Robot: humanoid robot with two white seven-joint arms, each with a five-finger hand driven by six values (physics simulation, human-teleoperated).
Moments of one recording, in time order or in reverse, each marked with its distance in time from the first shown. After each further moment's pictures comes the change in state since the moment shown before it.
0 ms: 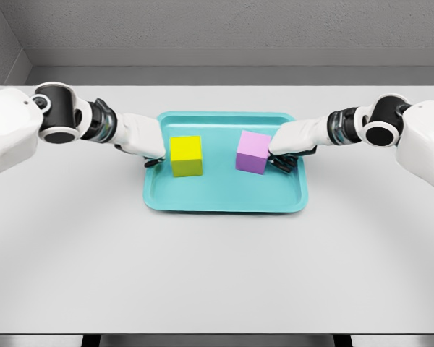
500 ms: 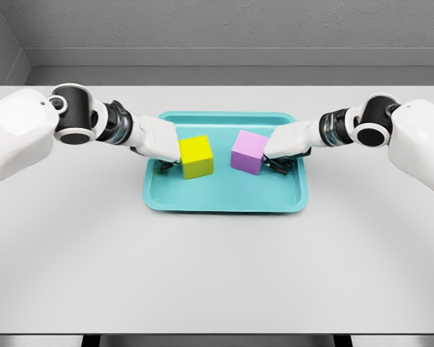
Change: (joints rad) left arm -0.003 -0.048 -0.003 -0.003 0.023 0.000 -0.004; right arm -0.015 0.023 0.032 0.015 0.034 -0.012 -0.002
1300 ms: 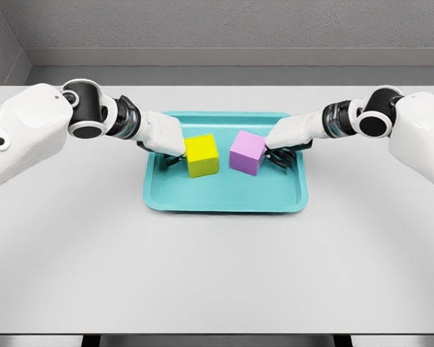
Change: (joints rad) left arm -0.009 -0.069 0.004 0.116 0.001 0.000 0.000; right arm -0.029 0.031 -0.002 0.089 -0.092 0.004 0.027
